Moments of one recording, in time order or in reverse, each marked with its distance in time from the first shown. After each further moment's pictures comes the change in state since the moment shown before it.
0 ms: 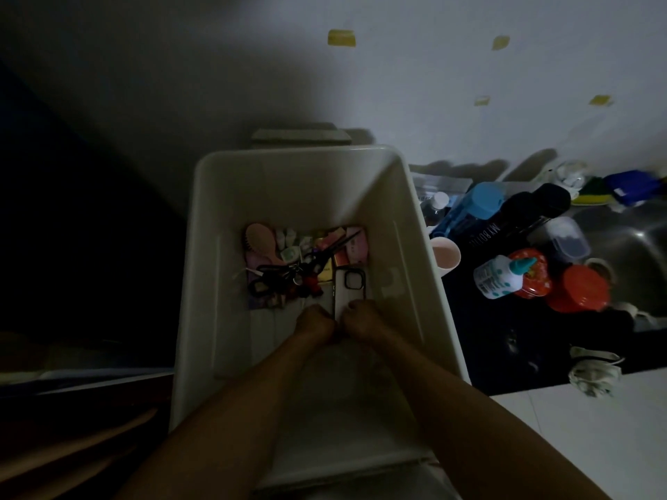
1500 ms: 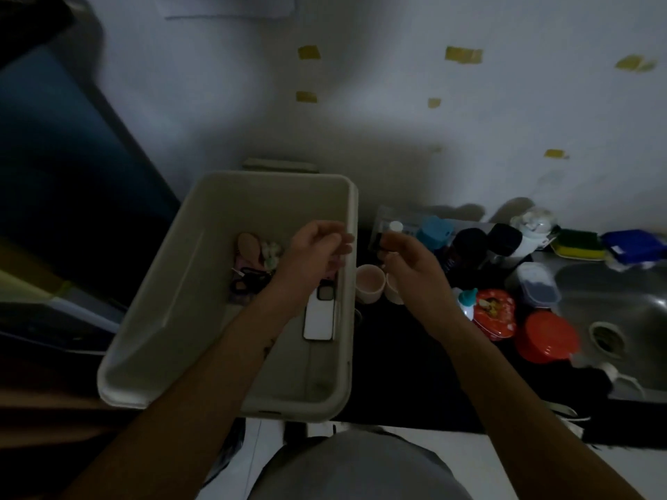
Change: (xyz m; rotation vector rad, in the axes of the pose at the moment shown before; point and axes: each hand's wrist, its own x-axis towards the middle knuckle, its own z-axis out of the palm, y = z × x) left_hand -0.171 0.167 0.014 -0.829 0.273 0.592; right_hand -0.148 0.096 -0.197 0.749 0.357 -0.624
